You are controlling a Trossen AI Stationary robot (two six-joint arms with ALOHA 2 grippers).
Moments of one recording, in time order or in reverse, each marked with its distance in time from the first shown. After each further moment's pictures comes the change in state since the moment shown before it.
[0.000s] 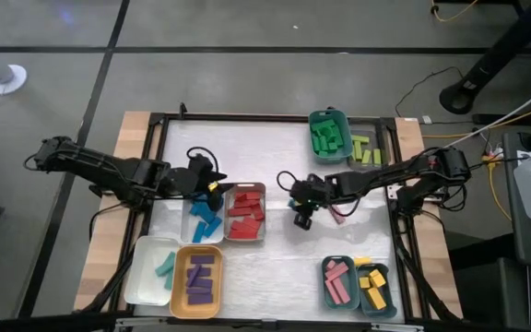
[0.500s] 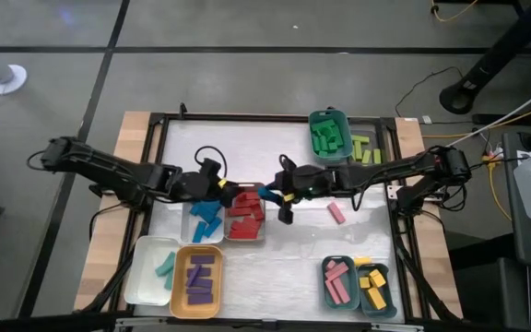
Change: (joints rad) left arm 0.002 0.117 0.000 0.148 0.057 -0.374; right arm 0.000 -0.005 0.217 0.293 0.022 -0.281
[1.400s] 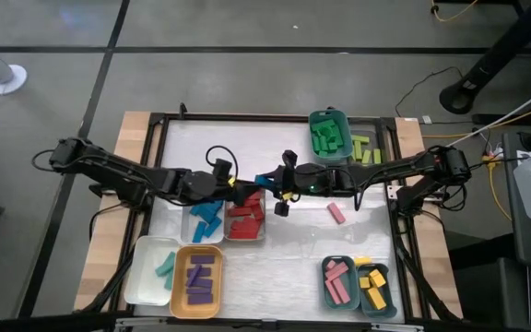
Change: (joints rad) left arm 0.017 0.132 0.000 0.352 -0.002 0.008; right arm 0.000 0.002 0.003 0.091 0.173 -0.190
